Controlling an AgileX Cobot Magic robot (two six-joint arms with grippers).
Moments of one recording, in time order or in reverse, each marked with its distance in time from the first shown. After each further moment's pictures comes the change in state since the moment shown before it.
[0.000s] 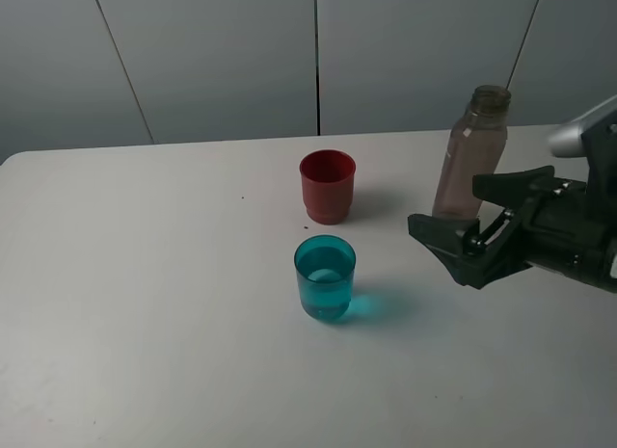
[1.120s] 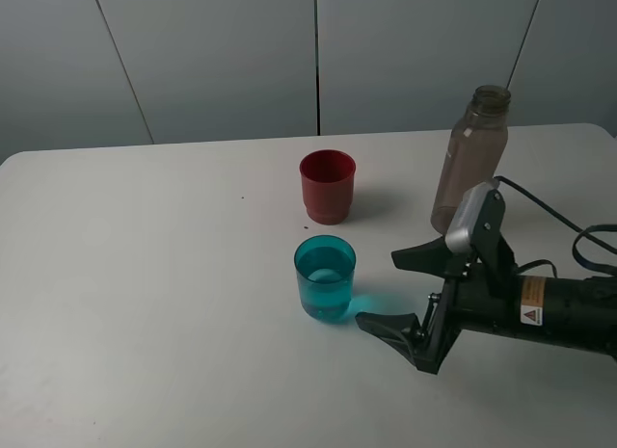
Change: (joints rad) left arm 0.000 0.000 0.000 0.000 0.000 0.000; right arm 0.000 0.699 -0.052 -0.160 -0.478 -0.391
